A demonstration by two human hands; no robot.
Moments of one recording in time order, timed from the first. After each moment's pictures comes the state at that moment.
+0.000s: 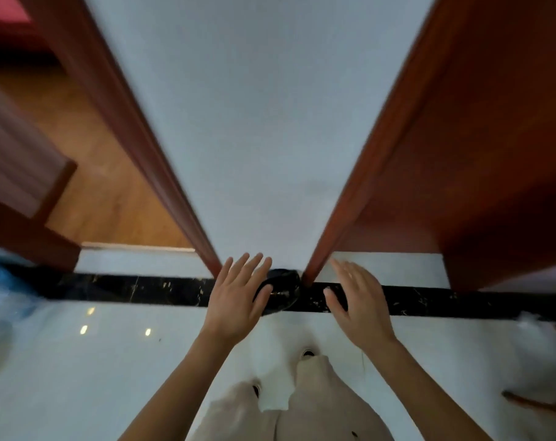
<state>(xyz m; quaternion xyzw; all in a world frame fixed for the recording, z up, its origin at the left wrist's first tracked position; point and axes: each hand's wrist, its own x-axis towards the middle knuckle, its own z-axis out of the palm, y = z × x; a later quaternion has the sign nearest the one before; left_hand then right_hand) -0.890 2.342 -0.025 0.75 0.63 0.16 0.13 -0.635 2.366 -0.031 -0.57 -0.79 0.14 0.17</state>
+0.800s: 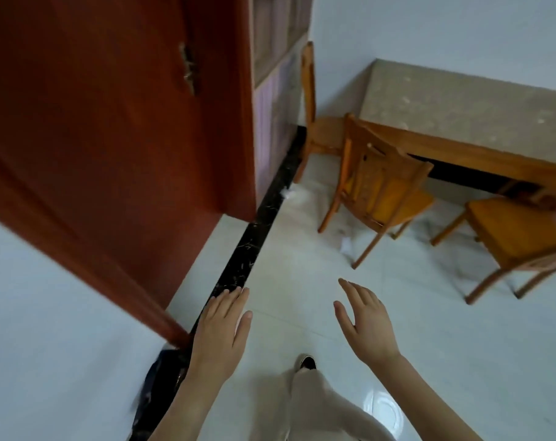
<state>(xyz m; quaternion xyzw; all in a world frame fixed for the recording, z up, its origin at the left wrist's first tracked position) -0.721 2.312 -0.010 0.95 0.15 0.06 0.26 -0.586 2.061 0.001 -0.94 -0.24 0.03 0.24</state>
